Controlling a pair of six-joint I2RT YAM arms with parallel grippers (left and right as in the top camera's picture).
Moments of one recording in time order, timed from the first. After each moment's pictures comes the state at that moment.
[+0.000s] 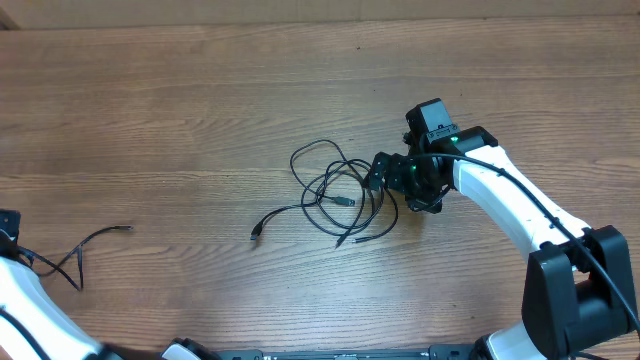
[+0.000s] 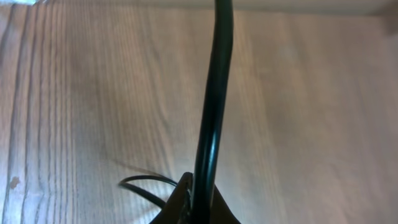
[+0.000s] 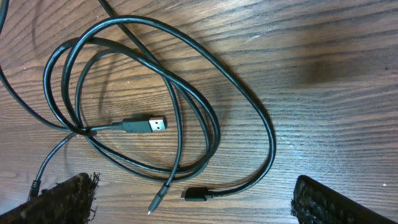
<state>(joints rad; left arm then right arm) 0.94 1.35 1.11 -0.63 -0.07 -0.55 0.32 1.71 1.17 -0.83 -0.33 0.60</state>
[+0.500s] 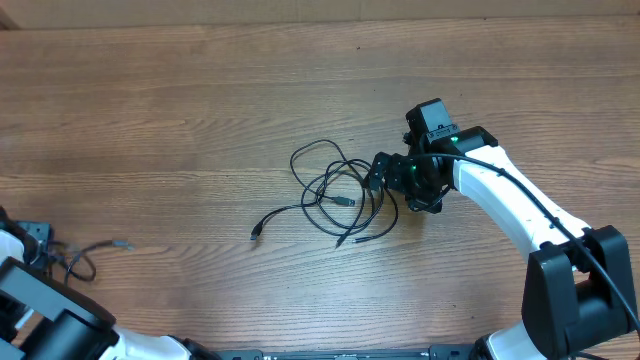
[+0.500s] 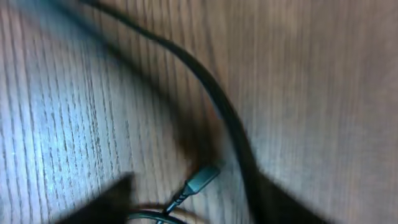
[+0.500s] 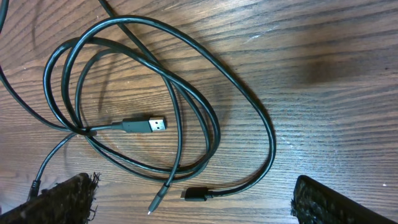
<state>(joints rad) 0.94 1.78 1.12 -0.58 -0.12 -0.60 0.32 1.71 1.17 -0.83 -0.33 0.60</state>
